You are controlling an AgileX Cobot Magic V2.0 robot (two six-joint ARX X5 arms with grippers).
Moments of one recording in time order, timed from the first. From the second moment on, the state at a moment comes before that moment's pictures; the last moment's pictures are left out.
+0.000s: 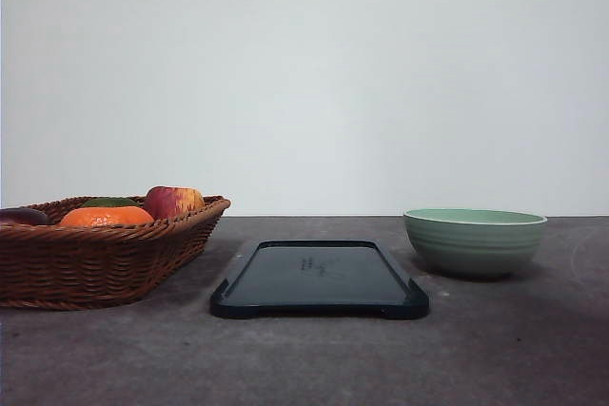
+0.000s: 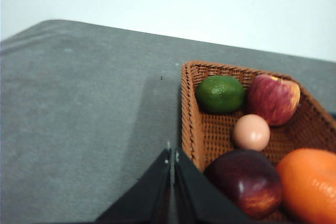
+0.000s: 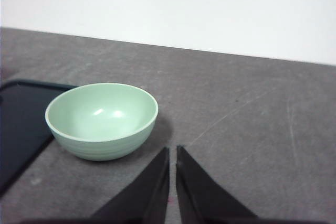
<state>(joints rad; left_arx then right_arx) 0.05 0.00 0.03 -0.15 0.02 -0.18 0.07 0.00 0.02 -0.09 -0.07 -0.01</state>
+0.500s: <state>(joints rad) 0.05 0.00 0.03 -0.12 0.02 -0.61 0.07 0.00 0.02 -0.01 -0.07 0.38</state>
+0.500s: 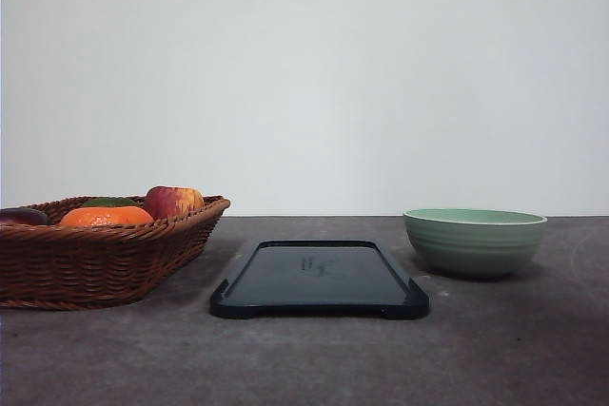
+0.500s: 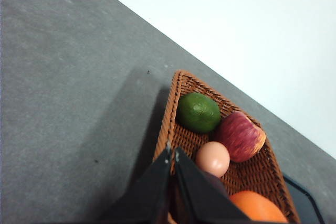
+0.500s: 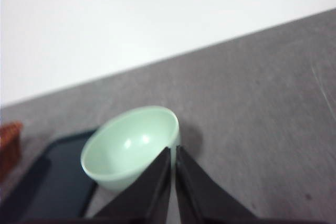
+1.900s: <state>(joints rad) -0.03 0.78 0.64 -0.22 0.31 -0.19 0.07 0.62 0.47 -0.15 -0.32 0.19</state>
